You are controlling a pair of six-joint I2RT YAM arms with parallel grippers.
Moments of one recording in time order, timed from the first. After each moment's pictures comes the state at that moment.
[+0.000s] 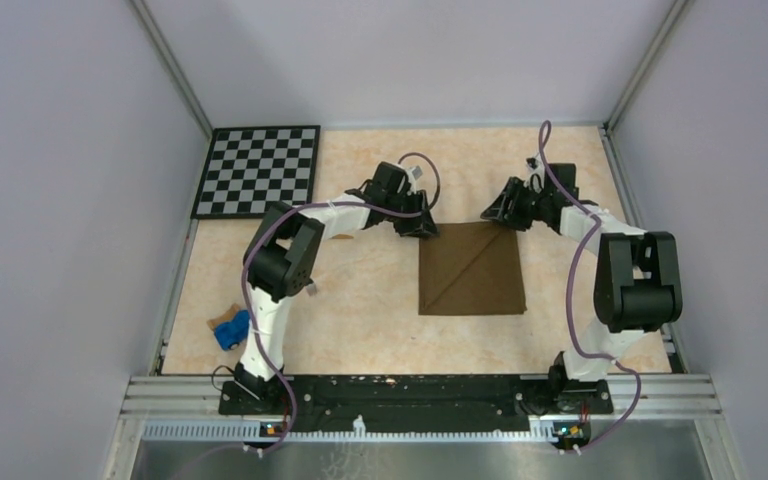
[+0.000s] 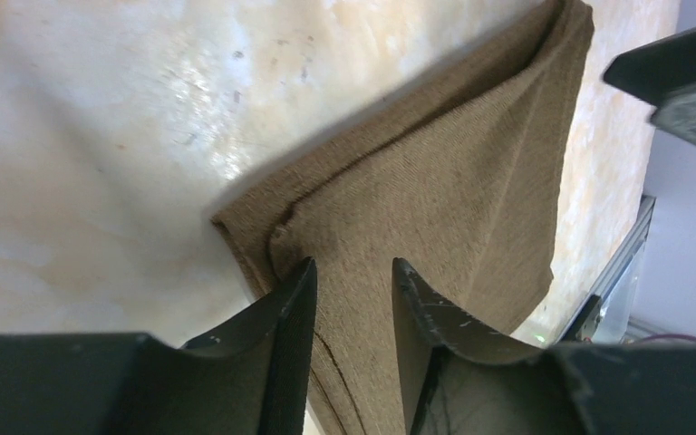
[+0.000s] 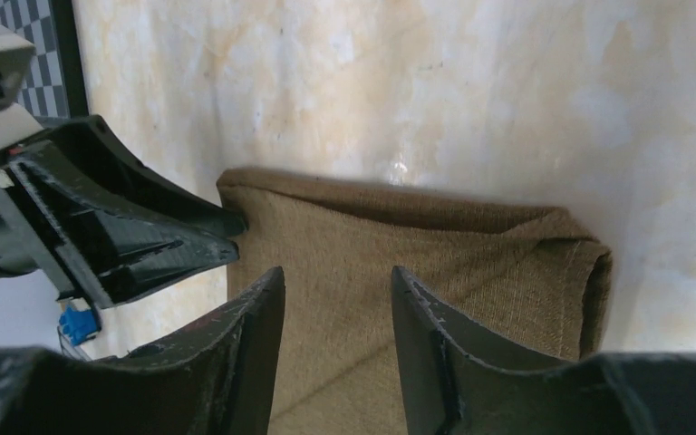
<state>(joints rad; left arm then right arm) -0.56 2.16 1.46 -0.09 0.50 -0.62 0.03 1.69 1.01 -0.09 -0.54 0.44</state>
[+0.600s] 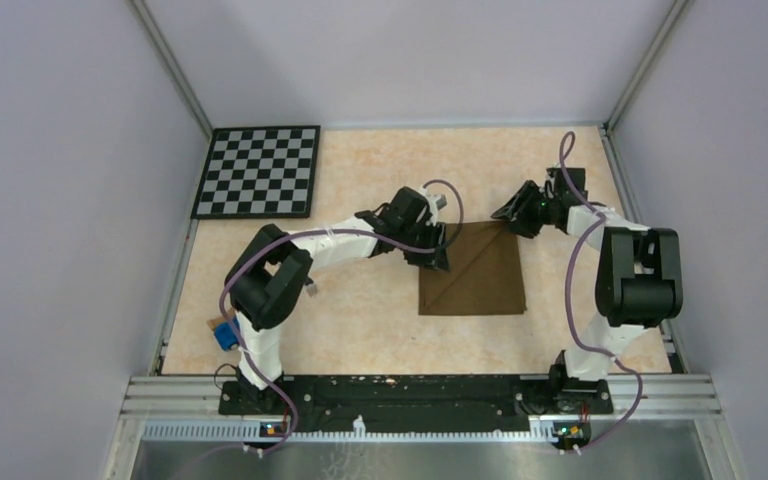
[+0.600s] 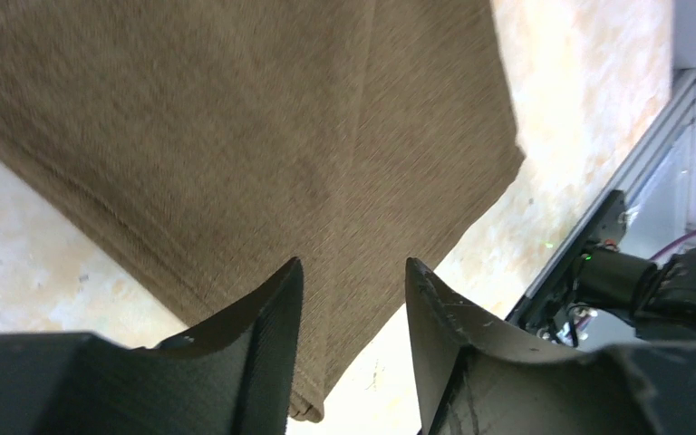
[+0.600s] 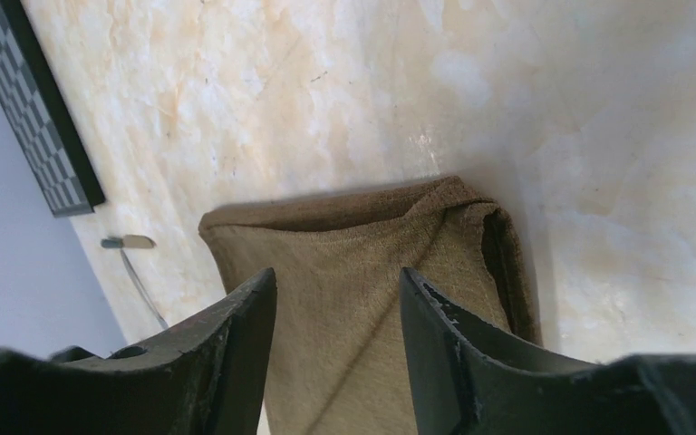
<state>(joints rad) -0.75 1.92 1.31 -0.20 0.42 -0.54 -0.04 1.73 1.00 -0.15 -0.49 0.64</state>
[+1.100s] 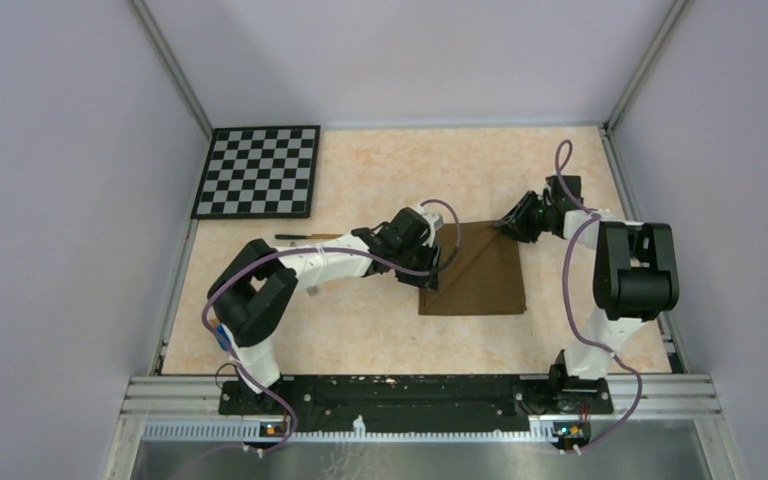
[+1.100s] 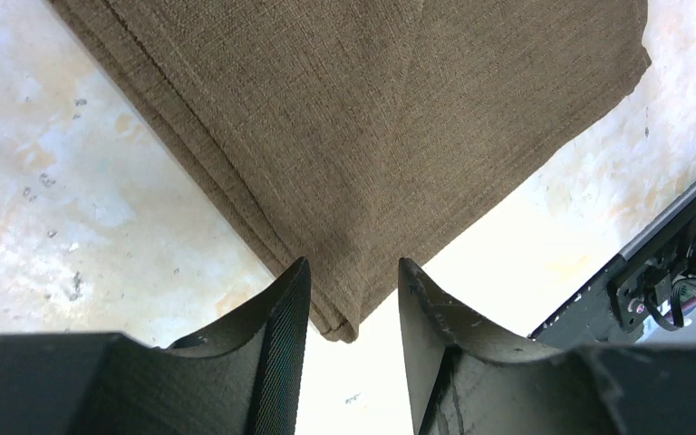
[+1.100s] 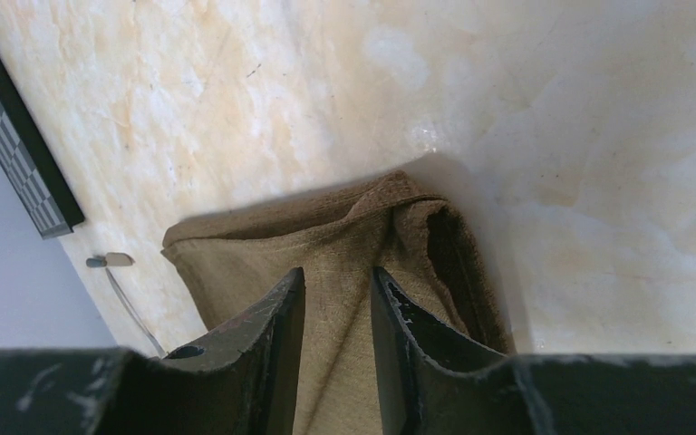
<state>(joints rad) -0.83 1.81 1.15 -0.27 0.25 -0.51 -0.04 1.77 0.94 -0.07 -0.45 0.68</state>
